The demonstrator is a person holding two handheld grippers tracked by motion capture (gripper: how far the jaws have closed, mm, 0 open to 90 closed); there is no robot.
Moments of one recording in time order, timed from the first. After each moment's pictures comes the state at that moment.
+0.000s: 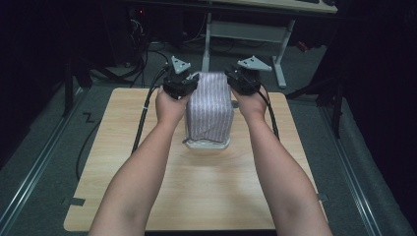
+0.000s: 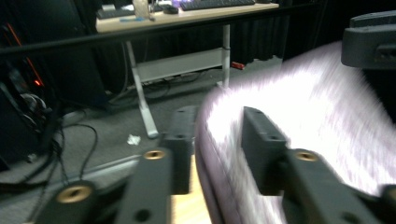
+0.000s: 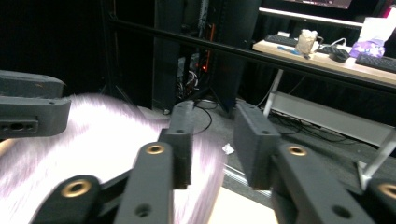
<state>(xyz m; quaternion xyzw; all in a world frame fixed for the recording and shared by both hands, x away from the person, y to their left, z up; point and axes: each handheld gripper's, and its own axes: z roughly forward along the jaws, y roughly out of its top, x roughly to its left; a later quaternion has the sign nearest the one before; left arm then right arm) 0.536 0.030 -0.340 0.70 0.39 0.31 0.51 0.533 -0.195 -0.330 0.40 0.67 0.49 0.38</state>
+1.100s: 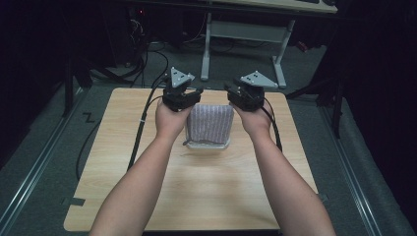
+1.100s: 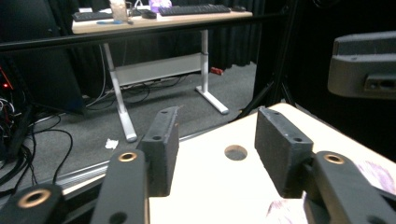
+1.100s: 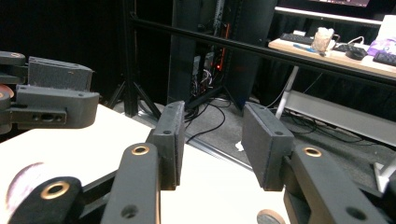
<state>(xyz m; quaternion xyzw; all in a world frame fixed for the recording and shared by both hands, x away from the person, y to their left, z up) 0.492 0.032 -0.347 0.71 0.36 0.29 0.53 0.480 -0.198 -0.340 0.38 0.68 0.51 0.37</state>
